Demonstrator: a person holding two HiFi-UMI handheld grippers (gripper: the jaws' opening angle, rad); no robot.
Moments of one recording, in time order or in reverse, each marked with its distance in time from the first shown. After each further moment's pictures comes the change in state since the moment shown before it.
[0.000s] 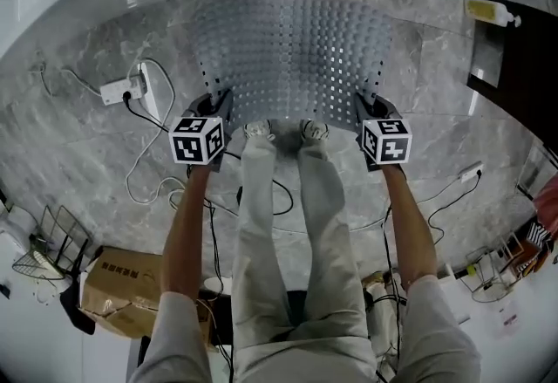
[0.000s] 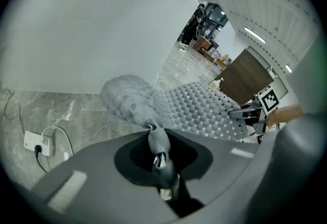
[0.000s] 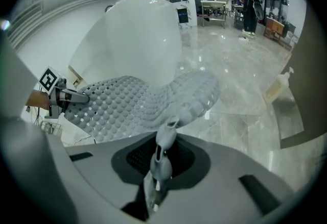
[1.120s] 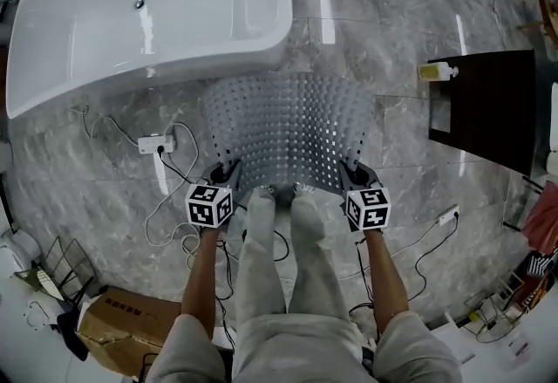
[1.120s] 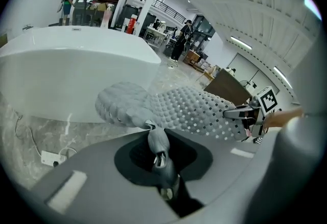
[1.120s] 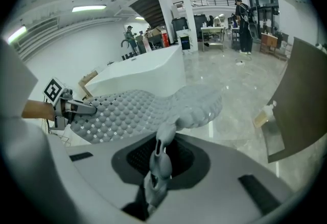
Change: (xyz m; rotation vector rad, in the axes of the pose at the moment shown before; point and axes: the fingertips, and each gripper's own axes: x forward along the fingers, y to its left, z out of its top) left arm -0.191 -0.115 0.097 0.071 -0.143 -0.044; right arm -0.219 0.068 0.109 -0.013 -0.221 0.026
